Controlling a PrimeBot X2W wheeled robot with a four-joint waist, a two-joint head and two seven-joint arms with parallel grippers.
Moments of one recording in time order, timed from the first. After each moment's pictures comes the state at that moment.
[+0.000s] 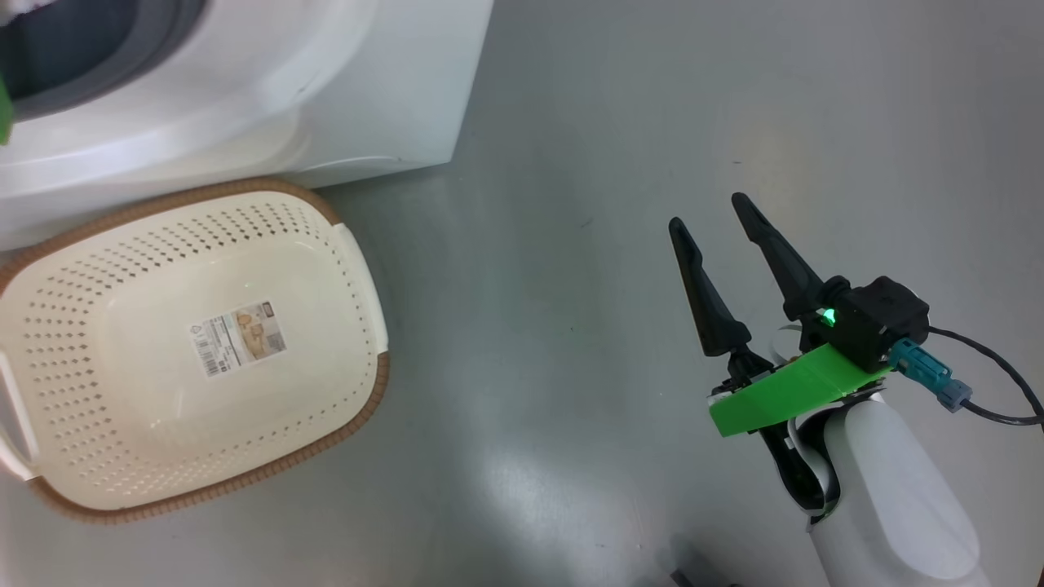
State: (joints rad) left arm -1.34 0.46 -0.64 1.05 -0.48 -0.13 -0.07; right arm -0.43 -0.09 0.18 0.20 0.24 0.13 -0.26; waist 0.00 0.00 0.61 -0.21
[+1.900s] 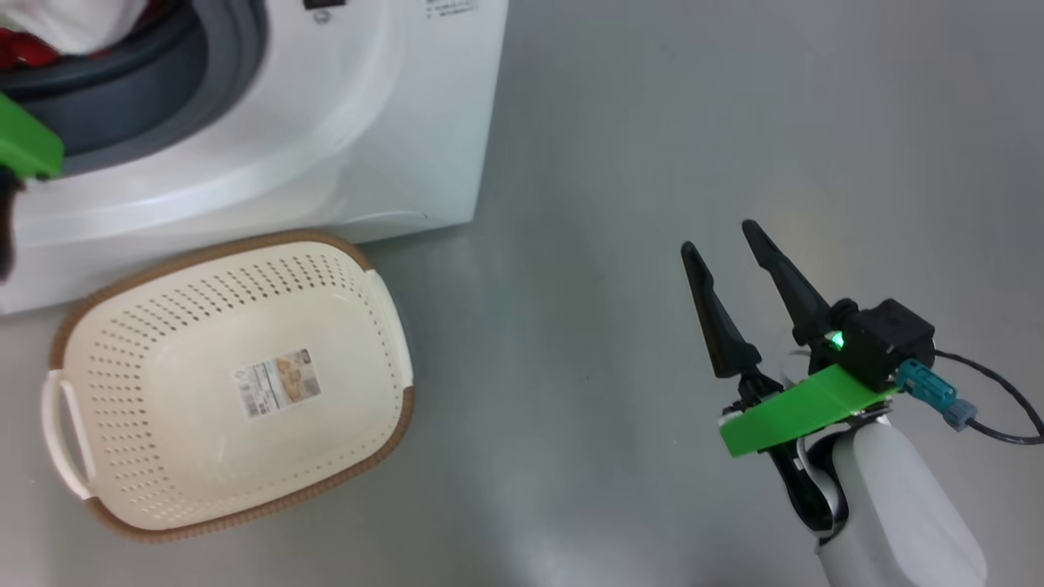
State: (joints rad) left arm -1.23 0.45 -0.70 0.98 -0.90 -0.13 -0.25; right arm -0.40 -0.09 0.17 0.21 0.26 0.13 -0.26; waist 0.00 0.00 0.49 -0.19
